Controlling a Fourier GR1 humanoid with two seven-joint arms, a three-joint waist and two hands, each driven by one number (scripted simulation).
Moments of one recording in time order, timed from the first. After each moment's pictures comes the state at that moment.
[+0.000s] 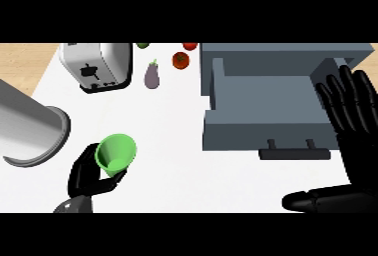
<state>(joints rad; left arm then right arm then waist) -0.25 0.13 0.21 -0.56 0.22 -0.35 -0.88 -0.10 -0.08 -0.05 -2.09 -0.15 0.13 0.18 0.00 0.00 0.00</state>
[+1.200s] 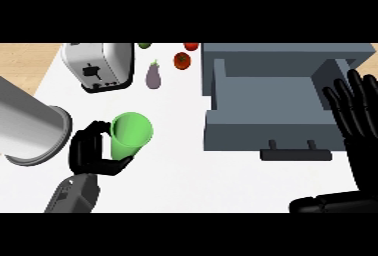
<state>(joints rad) -0.28 0.10 0.16 -0.86 0.24 -0.25 -0.88 -0.07 -0.09 -0.07 -2.11 -0.16 0.13 0.19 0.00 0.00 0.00</state>
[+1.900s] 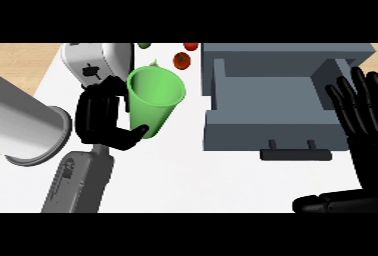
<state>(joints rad) -0.38 0.02 0.03 -1.39 0.29 -0.08 -0.39 -0.09 -0.10 -0.08 -2.11 -0.18 0.13 0.21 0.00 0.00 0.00</state>
